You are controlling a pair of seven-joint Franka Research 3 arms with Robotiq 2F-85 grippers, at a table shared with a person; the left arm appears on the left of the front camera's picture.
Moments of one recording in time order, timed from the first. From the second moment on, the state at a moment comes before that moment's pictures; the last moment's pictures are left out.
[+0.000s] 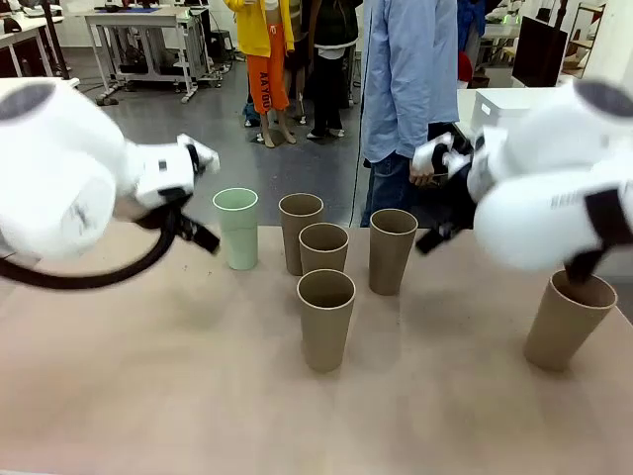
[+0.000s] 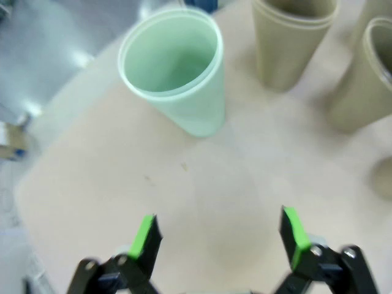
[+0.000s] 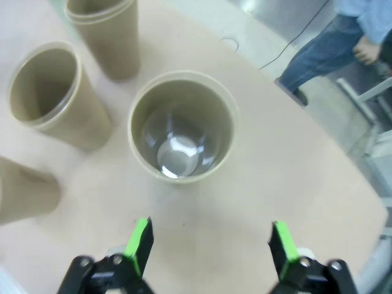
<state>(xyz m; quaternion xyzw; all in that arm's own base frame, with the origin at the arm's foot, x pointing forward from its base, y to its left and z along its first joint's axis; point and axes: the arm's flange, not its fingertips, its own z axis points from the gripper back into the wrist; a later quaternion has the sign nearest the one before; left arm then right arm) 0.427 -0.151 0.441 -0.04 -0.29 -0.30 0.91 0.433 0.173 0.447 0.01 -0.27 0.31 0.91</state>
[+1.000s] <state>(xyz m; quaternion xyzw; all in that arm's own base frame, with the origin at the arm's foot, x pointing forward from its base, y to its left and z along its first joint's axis) 0.336 0.054 0.523 -0.21 -0.31 -0.51 0.77 0.365 -0.059 0.537 0.18 -0.35 0.44 0.81</state>
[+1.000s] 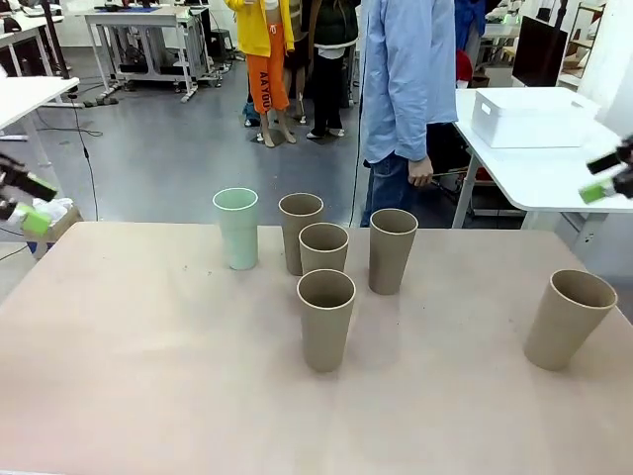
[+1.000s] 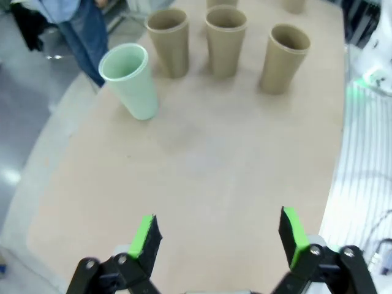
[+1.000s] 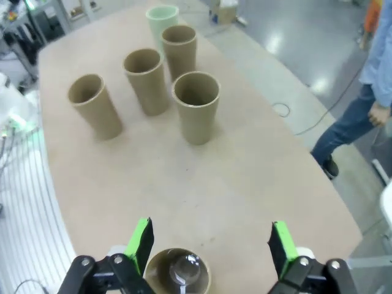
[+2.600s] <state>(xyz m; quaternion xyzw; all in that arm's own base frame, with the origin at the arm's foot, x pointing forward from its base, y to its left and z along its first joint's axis) 0.300 0.057 0.520 -0.22 -0.39 -0.53 0.72 0.312 -0.103 0.496 0.24 -0.39 0.46 0.76</state>
